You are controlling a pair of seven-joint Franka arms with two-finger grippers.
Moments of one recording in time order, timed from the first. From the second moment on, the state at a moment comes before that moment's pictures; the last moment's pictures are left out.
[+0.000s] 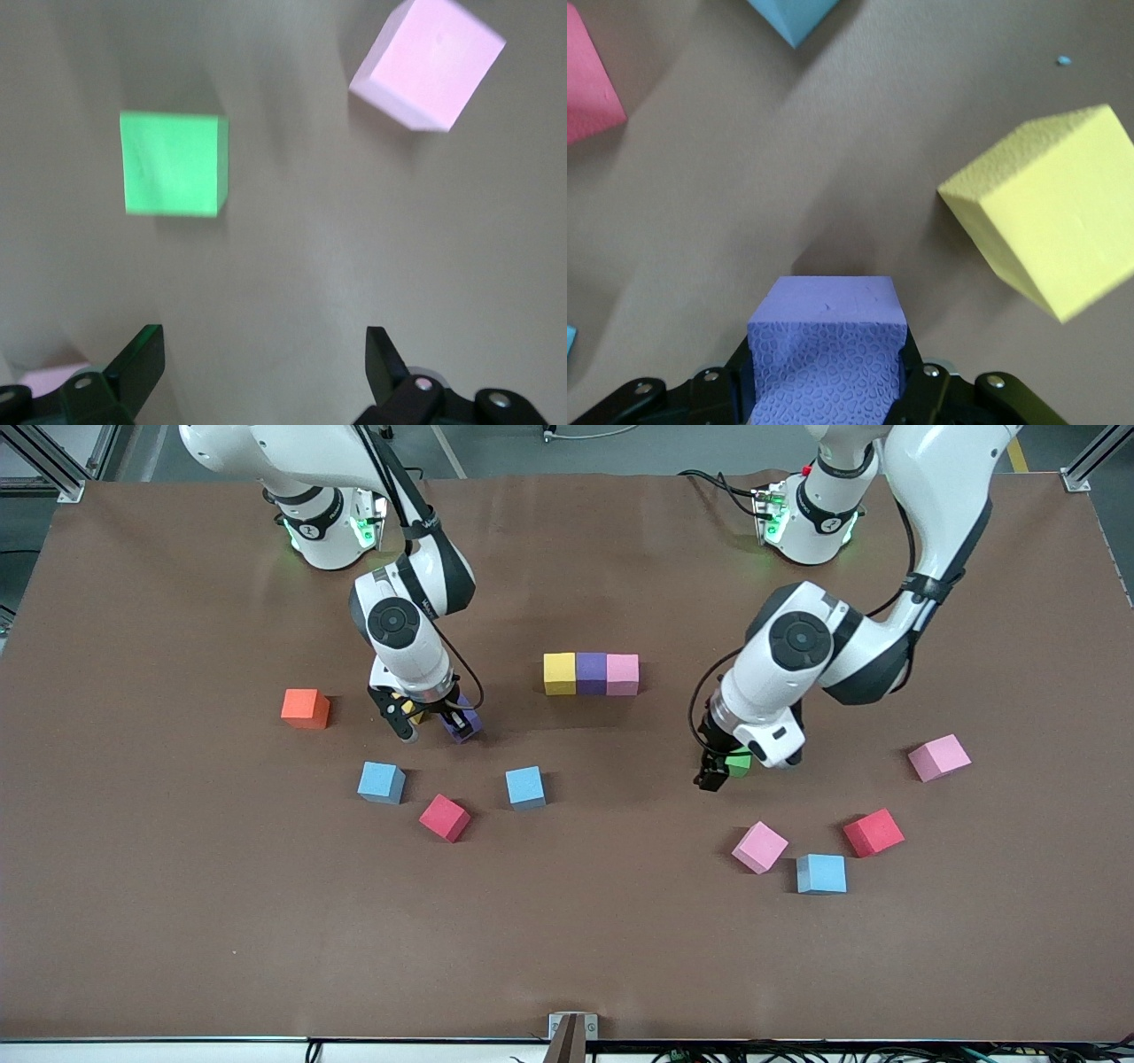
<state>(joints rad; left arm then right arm) 0.17 0.43 -0.67 -1.93 0.25 2.34 -2.00 0.89 0.35 -0.28 -2.20 0.22 2.50 1.37</state>
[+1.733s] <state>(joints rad) 0.23 0.55 -0.59 -1.86 0.32 2.22 -1.78 1.01 0.57 -0.27 -1.70 0.22 2.26 0.54</state>
